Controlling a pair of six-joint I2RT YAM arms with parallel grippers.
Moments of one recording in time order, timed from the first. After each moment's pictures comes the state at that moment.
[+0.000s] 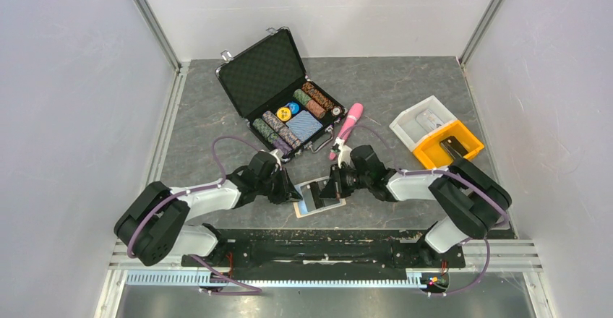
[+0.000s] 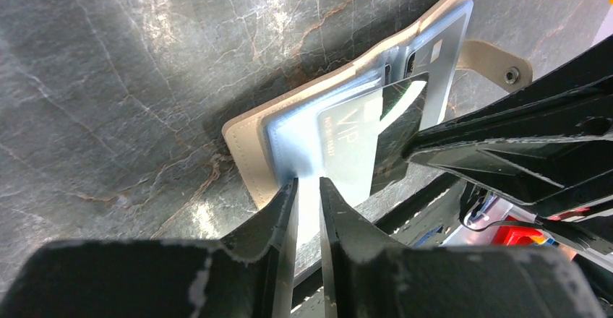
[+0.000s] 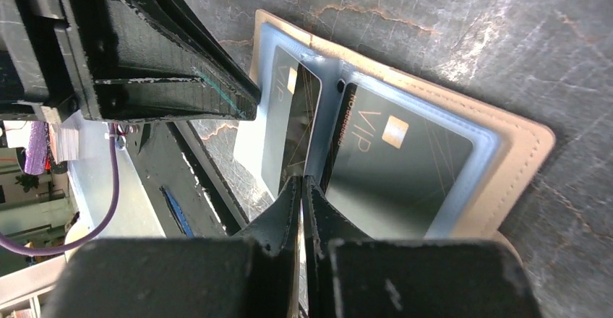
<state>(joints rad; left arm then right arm) -0.66 1.32 0.42 0.03 0.30 -0.90 0.73 1.57 0.51 0.39 -0.52 0.59</state>
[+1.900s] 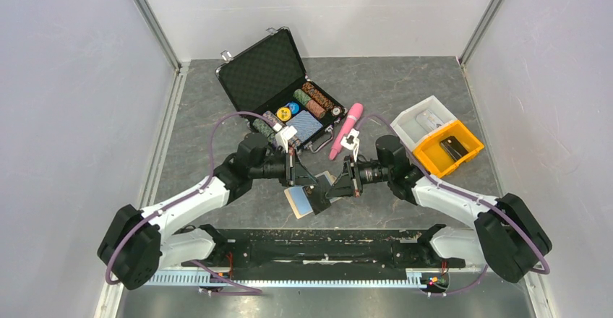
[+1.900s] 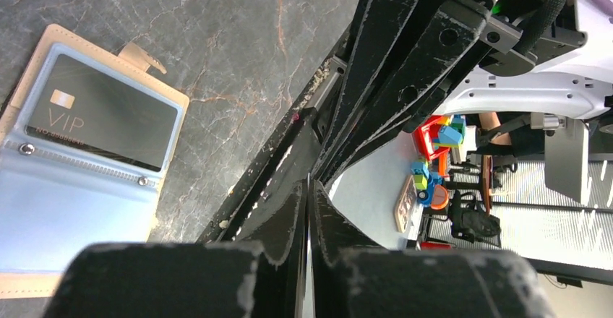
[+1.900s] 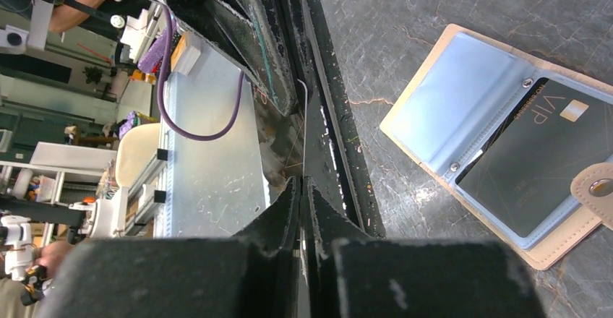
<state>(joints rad) -0.66 1.12 0.57 0.12 0.66 -0.79 0.60 1.21 0.49 0.30 -0.97 0.49</state>
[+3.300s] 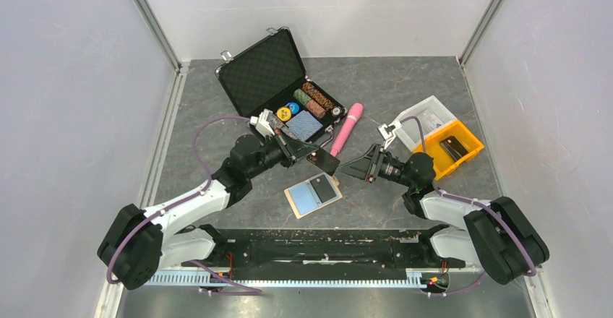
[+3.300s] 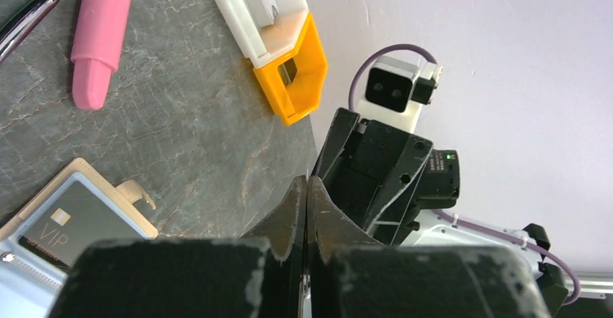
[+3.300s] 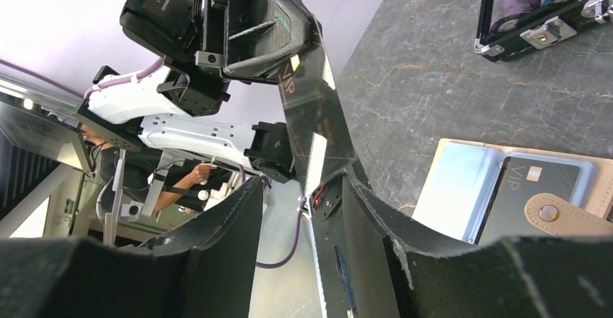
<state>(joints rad) -0.66 1.12 0.52 0.48 0.25 -1.16 0.42 1.21 0.22 1.13 -0.79 1.13</state>
